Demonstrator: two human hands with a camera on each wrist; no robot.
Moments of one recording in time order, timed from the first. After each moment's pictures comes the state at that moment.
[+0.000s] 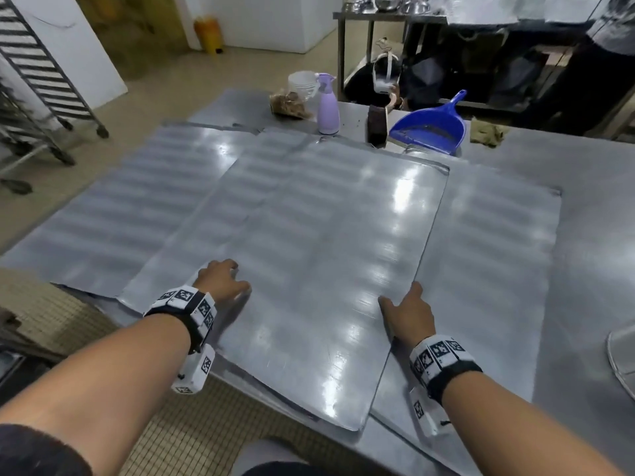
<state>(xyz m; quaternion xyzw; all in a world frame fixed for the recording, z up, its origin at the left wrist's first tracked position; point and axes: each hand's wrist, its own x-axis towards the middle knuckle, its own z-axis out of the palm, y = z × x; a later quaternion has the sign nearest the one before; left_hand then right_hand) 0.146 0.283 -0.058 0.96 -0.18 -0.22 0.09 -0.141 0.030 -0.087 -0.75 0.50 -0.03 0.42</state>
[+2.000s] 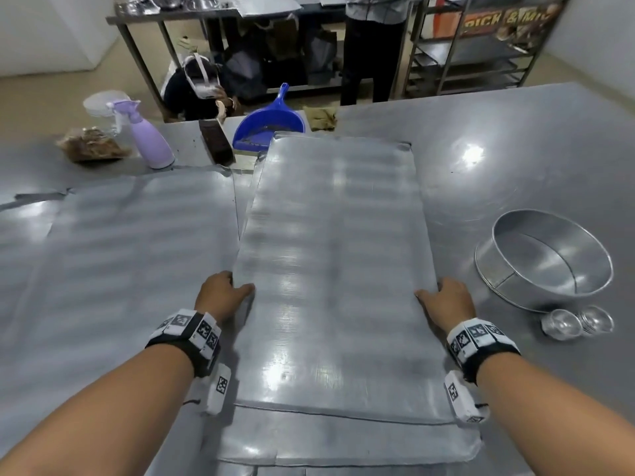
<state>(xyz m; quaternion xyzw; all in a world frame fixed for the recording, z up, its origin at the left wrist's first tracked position) 0.127 0.040 -0.089 0.86 -0.41 -0.26 0.17 -0.293 -0.097 -0.116 -0.60 0.74 -0.11 0.28</state>
